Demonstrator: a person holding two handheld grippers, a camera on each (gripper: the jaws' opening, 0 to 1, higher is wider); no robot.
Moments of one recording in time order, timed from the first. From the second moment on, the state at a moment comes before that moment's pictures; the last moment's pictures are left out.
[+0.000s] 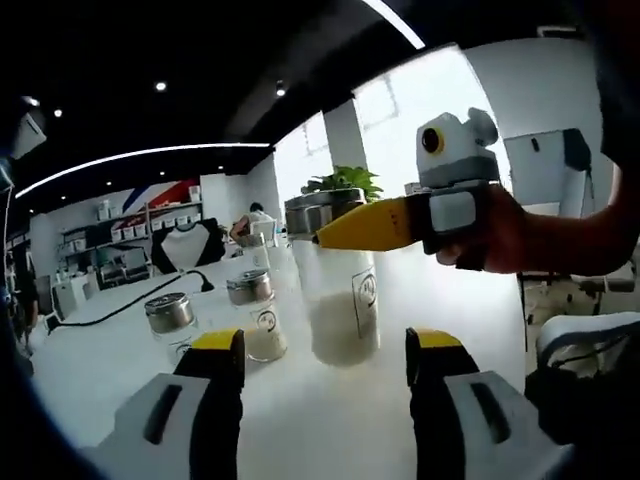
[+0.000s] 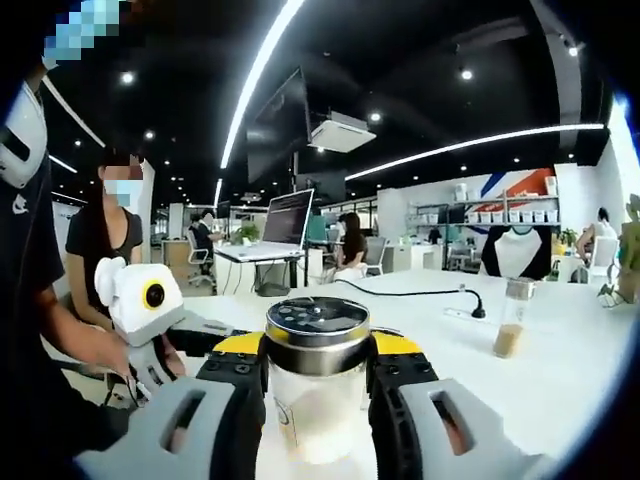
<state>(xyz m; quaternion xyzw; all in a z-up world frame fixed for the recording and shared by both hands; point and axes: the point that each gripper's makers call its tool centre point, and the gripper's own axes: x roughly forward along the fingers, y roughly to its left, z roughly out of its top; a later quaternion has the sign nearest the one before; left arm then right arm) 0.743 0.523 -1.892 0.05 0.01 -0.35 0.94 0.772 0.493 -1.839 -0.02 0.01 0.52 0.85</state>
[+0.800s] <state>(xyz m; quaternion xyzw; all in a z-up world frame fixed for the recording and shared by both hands) 0.755 0.592 -1.893 0.00 0.05 -0.29 0.96 0.842 0.453 -1.858 -0.04 0.01 0.50 0.86</state>
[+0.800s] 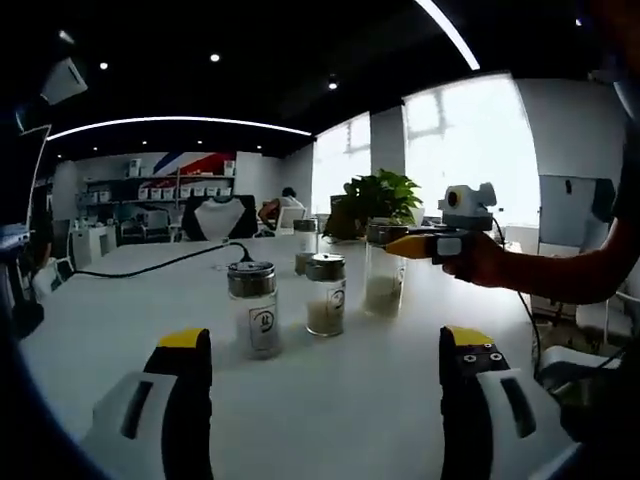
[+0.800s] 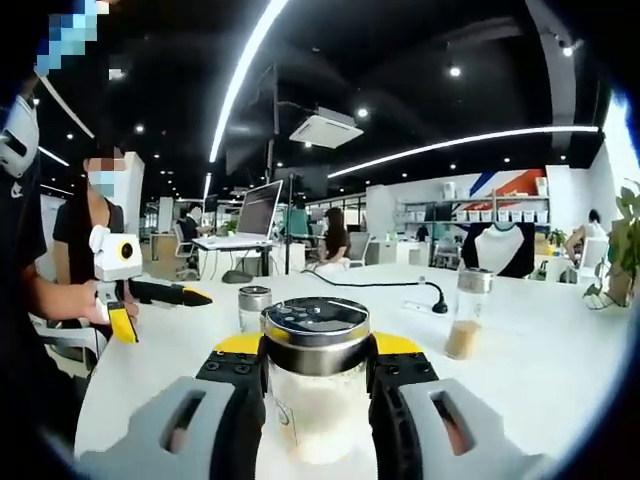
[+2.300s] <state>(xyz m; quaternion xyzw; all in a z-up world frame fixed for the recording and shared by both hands) 0.750 0.594 -1.891 0.02 0.06 -0.28 0.96 0.862 0.458 -1.869 -0.04 0.02 0.54 0.84</state>
